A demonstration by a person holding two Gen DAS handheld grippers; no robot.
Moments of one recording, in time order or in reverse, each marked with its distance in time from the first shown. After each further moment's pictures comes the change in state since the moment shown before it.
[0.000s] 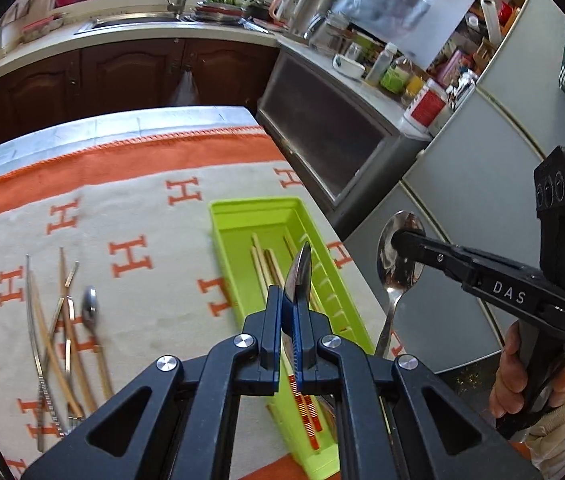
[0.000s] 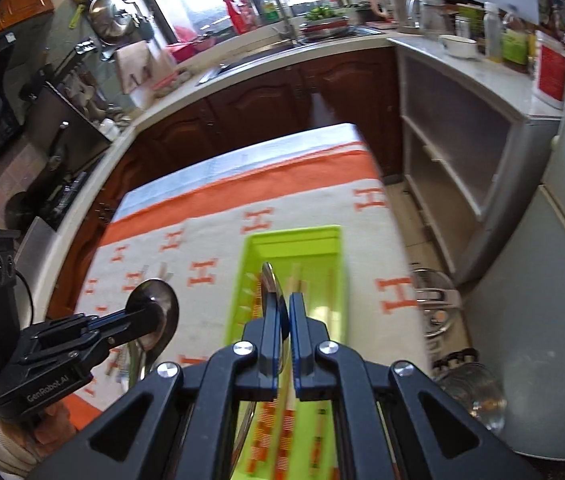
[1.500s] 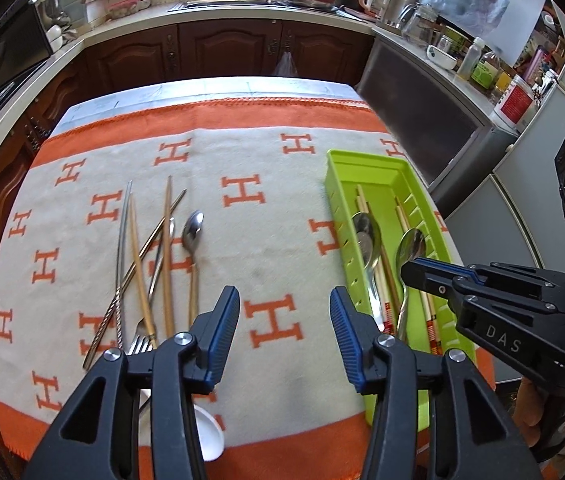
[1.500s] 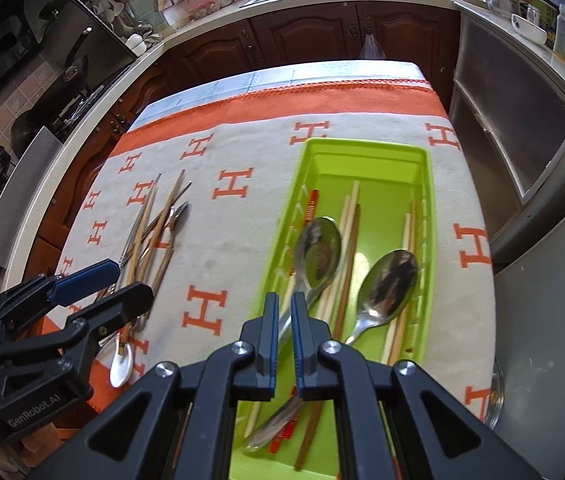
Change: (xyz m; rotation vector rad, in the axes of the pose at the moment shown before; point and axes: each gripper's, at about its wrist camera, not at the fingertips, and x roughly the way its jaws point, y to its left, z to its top) left arm -0.030 0.042 -0.057 -0.138 0.020 0.324; right arm 0.057 0.053 -0.045 -0.166 0.211 0.062
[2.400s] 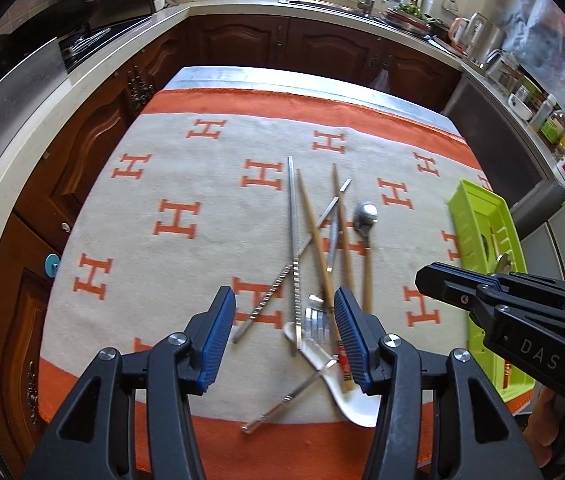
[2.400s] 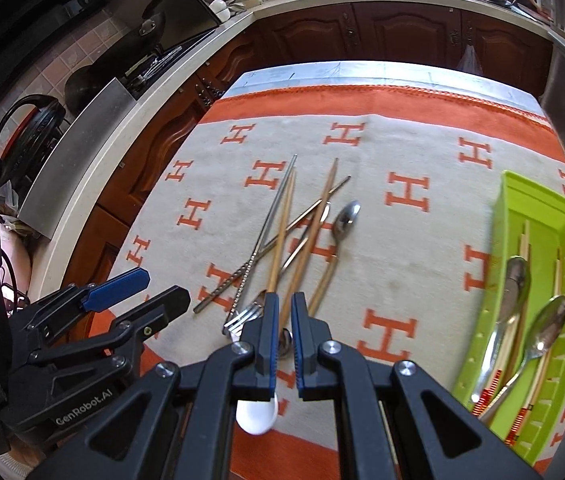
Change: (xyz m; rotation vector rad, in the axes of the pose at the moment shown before) left arm -0.036 0.144 -0.033 -0.207 -0.023 0.144; right arm 0.038 0.146 0.016 -0.142 0.063 0.154
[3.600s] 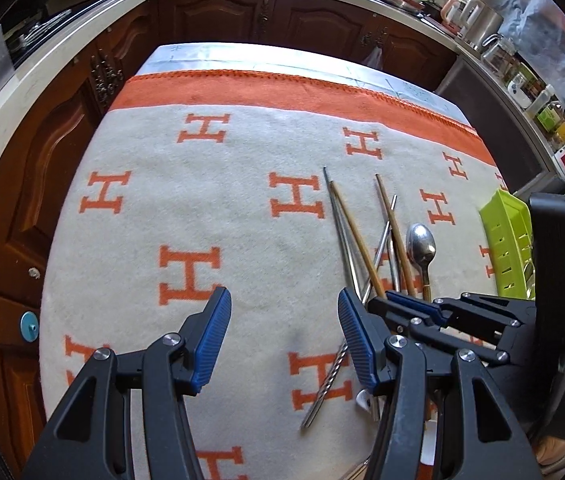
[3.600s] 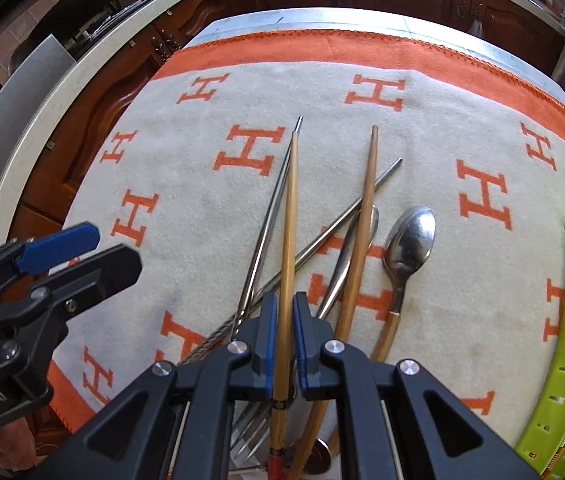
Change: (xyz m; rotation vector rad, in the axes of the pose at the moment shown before) left arm 0.081 0.050 0.063 0.075 0.103 -0.118; right arm 0.122 0.024 0.032 0.015 0.119 -0.147
